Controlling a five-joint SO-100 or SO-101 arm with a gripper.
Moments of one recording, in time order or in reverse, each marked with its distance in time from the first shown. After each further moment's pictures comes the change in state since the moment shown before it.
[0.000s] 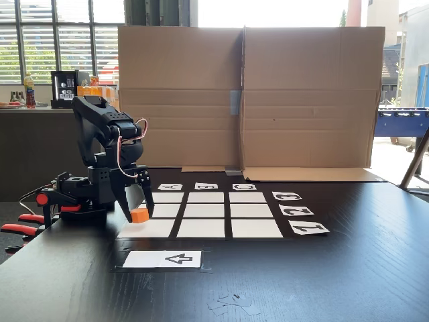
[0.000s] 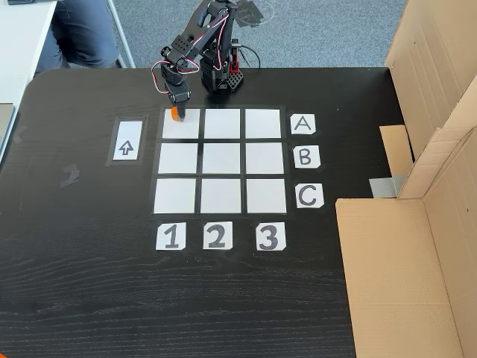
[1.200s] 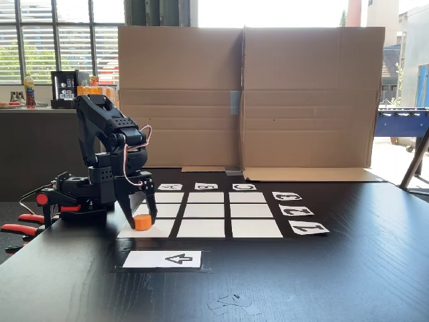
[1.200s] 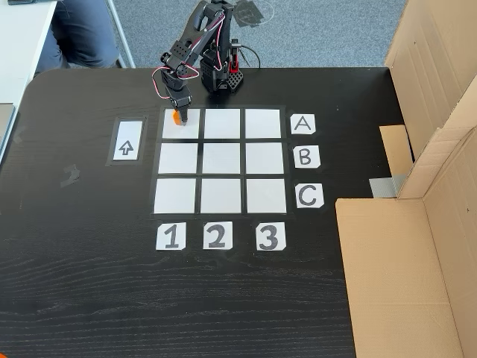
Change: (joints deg) arm -1.1 -4.4 -0.1 -2.4 0.0
